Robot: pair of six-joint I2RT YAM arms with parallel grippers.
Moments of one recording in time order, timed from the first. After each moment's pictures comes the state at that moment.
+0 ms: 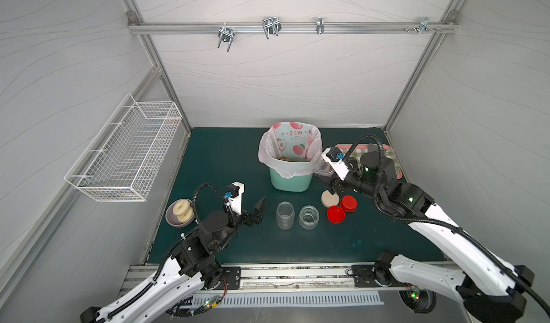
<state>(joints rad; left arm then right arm) -0.82 0.40 0.38 -0.16 -0.32 -0.25 0.80 0.97 1.12 -0.55 -0.06 -0.23</state>
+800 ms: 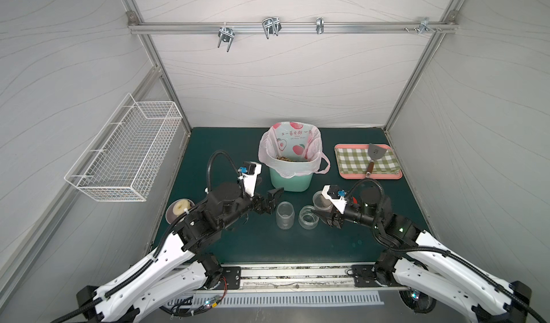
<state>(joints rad) -0.82 0.81 0.87 -0.40 -0.04 -0.37 0.85 0.72 0.61 -0.24 -0.27 -0.21</state>
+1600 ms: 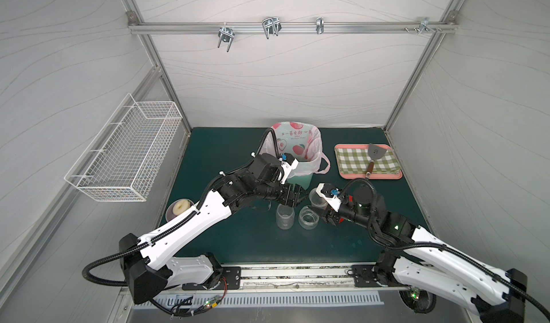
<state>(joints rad) -0.82 1.24 1.22 -0.68 0.33 -0.46 0.94 0.79 0.66 -0.24 -0.08 -0.24</state>
